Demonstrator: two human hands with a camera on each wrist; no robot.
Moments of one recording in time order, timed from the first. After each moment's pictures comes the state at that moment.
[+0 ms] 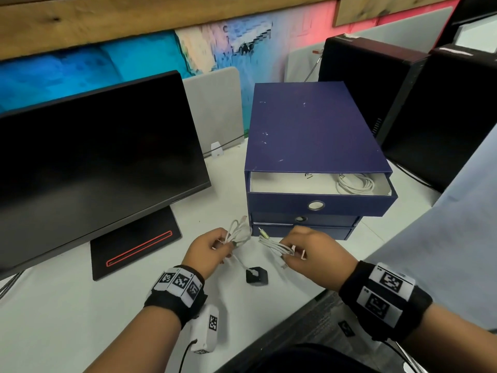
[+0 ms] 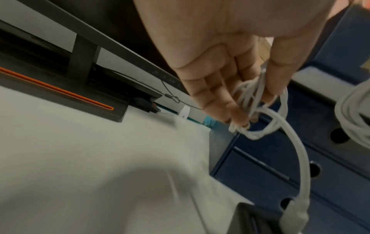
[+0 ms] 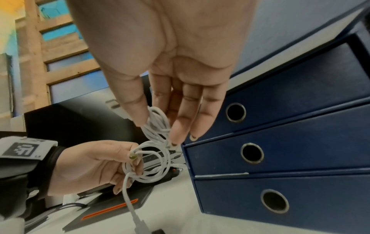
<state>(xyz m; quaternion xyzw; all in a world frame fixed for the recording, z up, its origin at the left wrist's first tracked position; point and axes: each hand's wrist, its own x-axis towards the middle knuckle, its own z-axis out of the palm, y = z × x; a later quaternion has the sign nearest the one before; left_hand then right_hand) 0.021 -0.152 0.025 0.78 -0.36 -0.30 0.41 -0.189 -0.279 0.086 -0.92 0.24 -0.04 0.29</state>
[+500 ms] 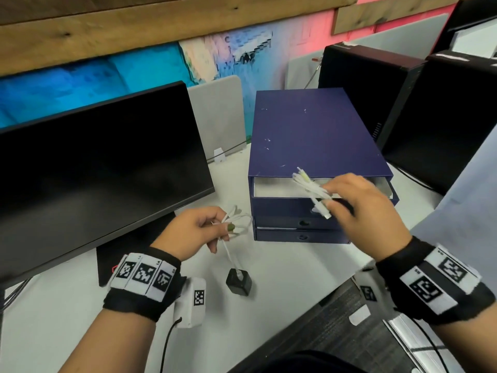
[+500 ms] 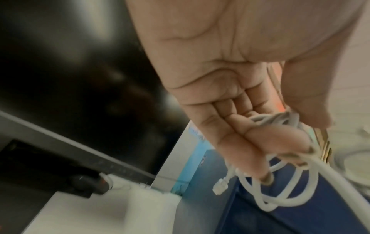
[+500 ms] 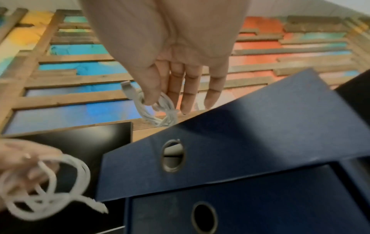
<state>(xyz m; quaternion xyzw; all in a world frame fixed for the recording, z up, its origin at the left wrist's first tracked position) 0.035 -0.143 0.131 0.72 -0.46 -0.33 0.39 -0.212 -0.317 0.146 -0.90 0.27 -0.29 0.17</state>
